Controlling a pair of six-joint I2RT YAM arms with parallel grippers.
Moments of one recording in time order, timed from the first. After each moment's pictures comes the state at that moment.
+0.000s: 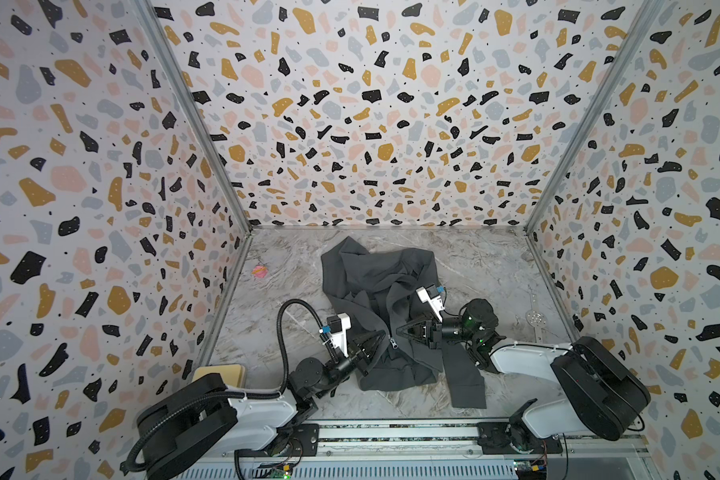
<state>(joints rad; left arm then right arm) -0.95 1.17 0.06 1.30 0.00 -0.65 0.61 1.43 0.45 1.04 -1.04 0.81</state>
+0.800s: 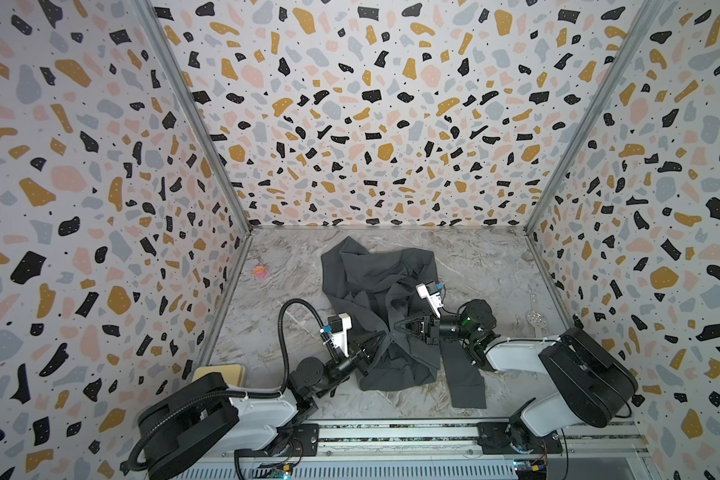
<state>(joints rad) -0.94 1.18 0.06 1.30 0.01 -0.65 0.62 1.53 0.46 1.21 -0.98 0.93</state>
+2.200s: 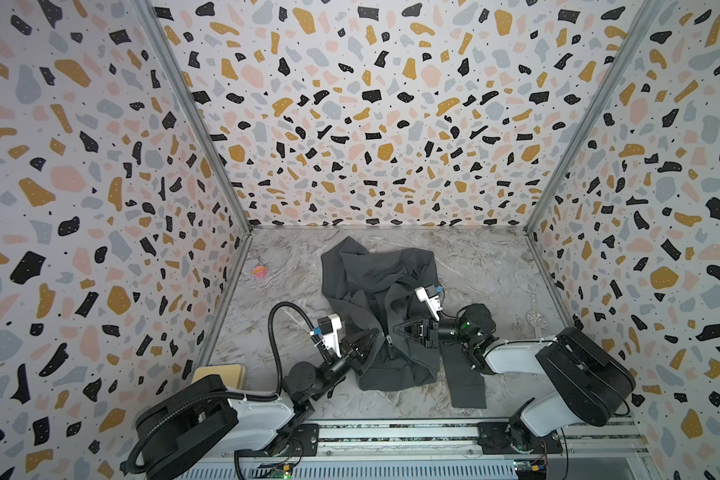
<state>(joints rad) -0.93 1.16 0.01 1.40 -0.04 -0.70 0.64 1.52 0.43 1.23 -0.95 0.94</state>
